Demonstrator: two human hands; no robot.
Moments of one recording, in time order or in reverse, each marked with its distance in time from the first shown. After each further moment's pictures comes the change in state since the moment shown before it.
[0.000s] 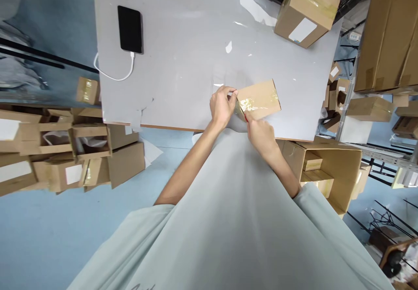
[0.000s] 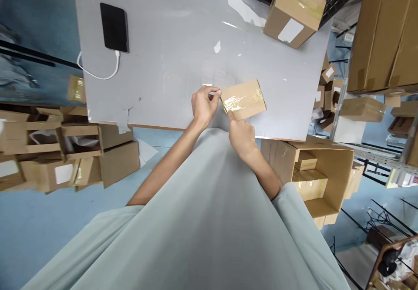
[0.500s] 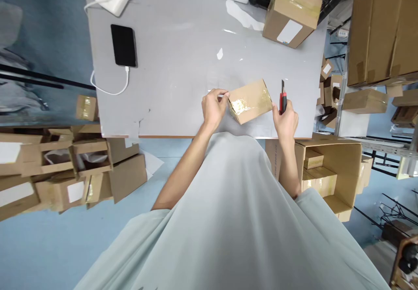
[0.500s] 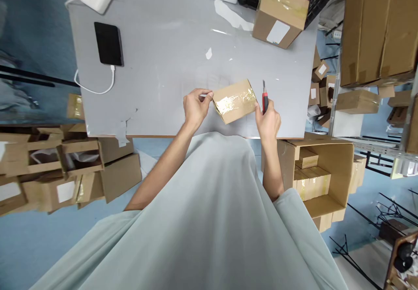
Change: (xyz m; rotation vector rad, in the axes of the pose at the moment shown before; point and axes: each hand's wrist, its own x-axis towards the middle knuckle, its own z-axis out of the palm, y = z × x) left_hand 0.004 -0.003 -0.005 -0.040 -0.017 -0.009; right_hand 0.017 0.104 0.007 0.443 0.578 0.340
